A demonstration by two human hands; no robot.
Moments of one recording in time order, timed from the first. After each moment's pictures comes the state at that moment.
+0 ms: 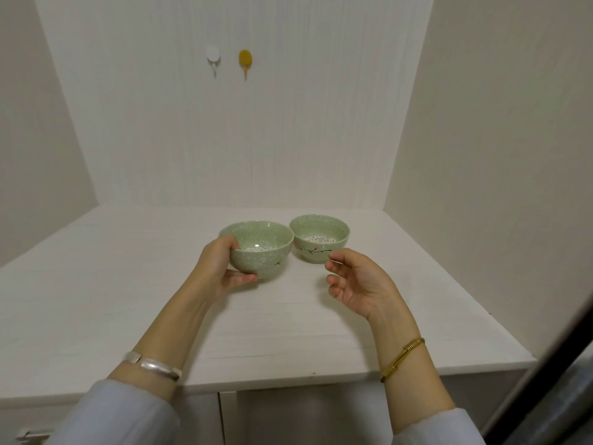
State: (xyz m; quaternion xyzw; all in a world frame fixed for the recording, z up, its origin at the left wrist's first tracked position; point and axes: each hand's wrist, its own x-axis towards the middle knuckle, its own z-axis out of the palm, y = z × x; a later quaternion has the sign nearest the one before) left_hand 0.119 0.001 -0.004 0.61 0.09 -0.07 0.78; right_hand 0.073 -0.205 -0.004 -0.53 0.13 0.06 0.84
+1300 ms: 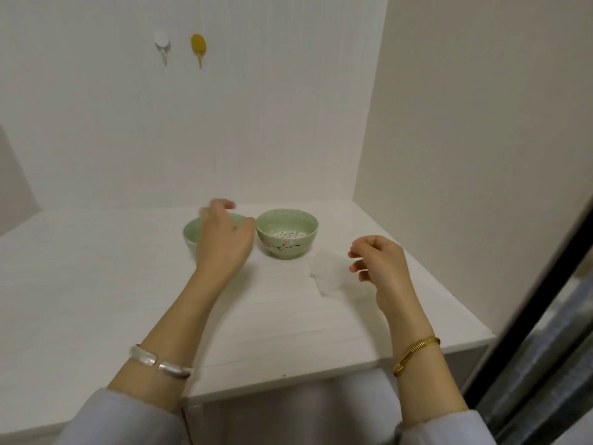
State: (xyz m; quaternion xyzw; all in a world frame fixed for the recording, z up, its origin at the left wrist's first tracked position) left_hand 0.121 -0.061 0.017 0.84 -0.03 0.20 0.50; right_hand 0.056 -0.259 0.000 -0.71 0.16 -0.20 0.65
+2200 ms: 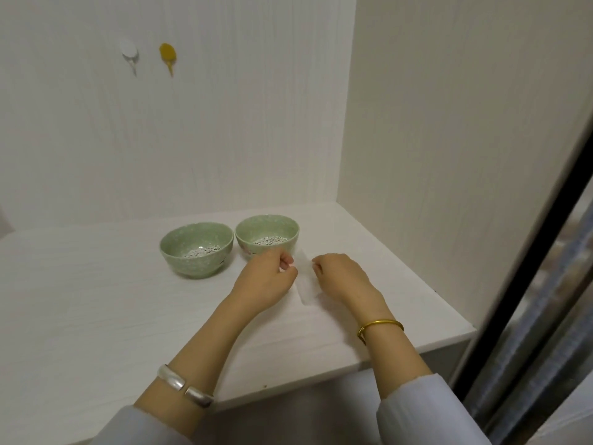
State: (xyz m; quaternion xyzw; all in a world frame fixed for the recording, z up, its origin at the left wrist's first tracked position) left_hand 0.111 -0.120 -0.017 0.90 -0.21 0.02 0.38; right_hand 0.089 -0.263 -0.024 -0.98 0.07 -0.06 0.17
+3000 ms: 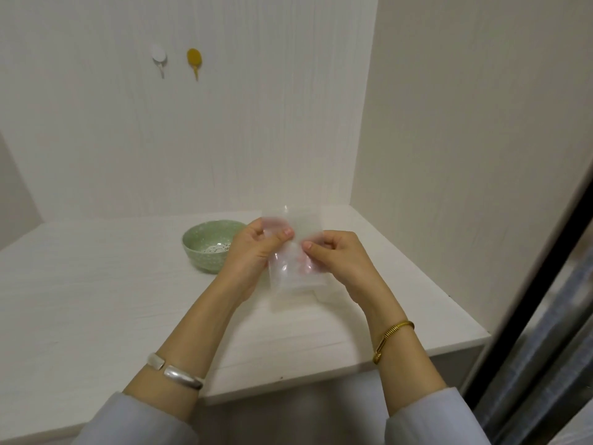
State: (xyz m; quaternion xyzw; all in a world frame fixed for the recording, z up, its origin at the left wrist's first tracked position) left_hand 0.108 -0.089 0.009 0.60 -0.17 -0.03 0.78; right_hand 0.062 -0.231 0.014 -0.77 -0.04 -0.12 0.63
